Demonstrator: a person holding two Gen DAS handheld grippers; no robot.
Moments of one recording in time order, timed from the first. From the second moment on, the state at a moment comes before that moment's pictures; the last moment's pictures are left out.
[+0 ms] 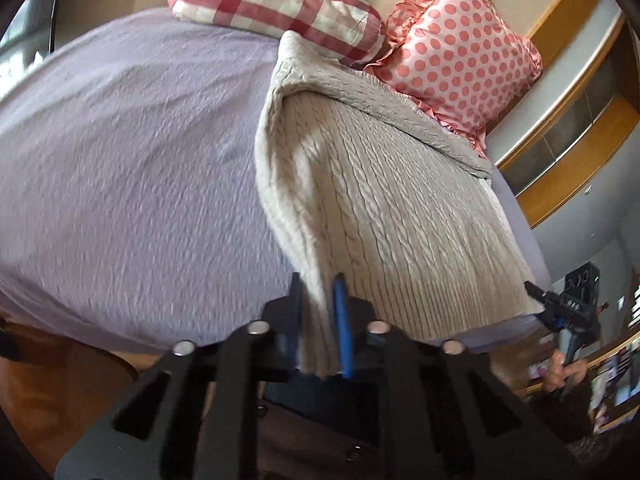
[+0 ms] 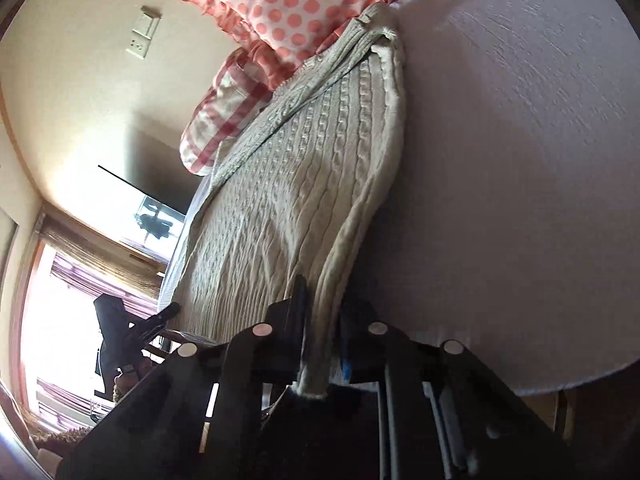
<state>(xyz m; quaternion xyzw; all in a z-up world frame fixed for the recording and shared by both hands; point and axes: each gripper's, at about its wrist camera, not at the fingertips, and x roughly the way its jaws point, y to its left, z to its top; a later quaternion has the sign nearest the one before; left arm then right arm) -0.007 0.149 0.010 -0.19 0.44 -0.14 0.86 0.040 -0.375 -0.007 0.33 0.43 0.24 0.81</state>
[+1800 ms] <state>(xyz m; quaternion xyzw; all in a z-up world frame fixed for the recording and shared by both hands) 0.341 0.129 0.033 -0.14 0.47 -0.05 0.87 0.320 -0.303 0.026 0.26 0.44 0.18 0.84</state>
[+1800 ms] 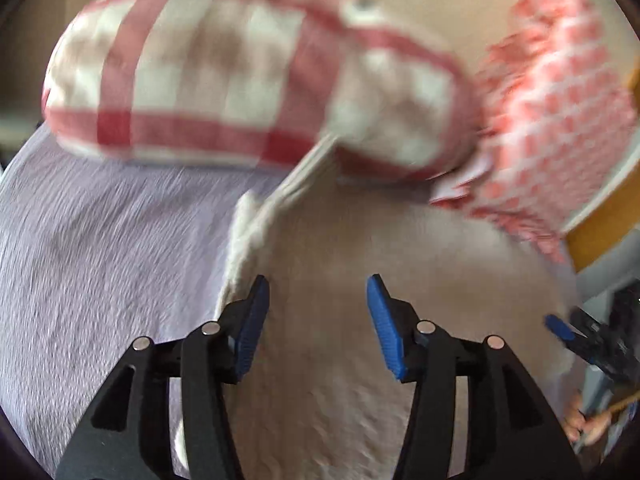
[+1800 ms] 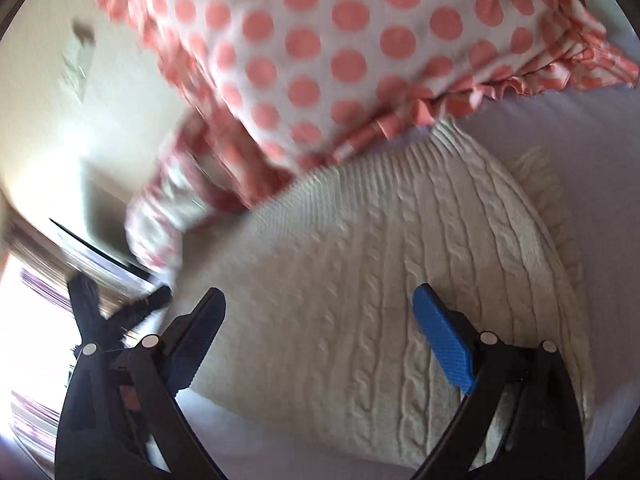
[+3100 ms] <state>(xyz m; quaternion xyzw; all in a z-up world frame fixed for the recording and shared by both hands) 0.329 0.001 0.148 -0.21 0.45 -0.10 0.86 0.258 -0.370 0.071 0.28 0.29 0.10 0.91</state>
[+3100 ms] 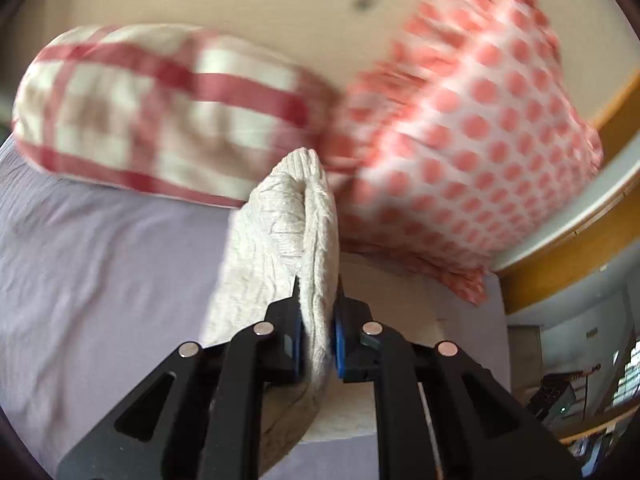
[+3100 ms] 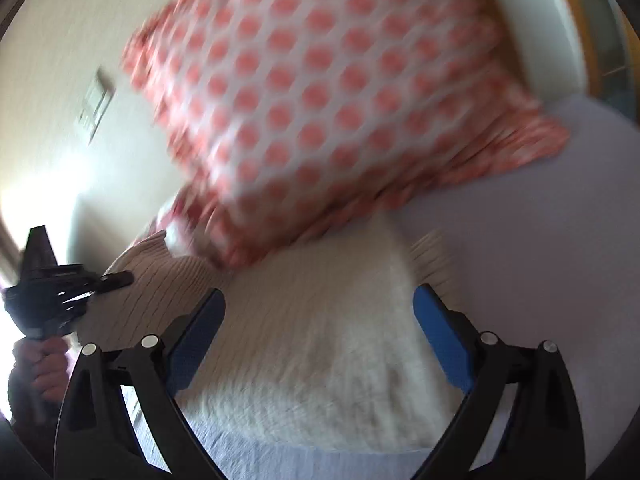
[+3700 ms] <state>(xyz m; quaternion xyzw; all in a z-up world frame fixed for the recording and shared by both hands) 0.346 -0.207 0.081 -0.27 0.52 -0.31 0.75 0.238 -0.463 0.066 0.36 0.22 0.00 0.91</state>
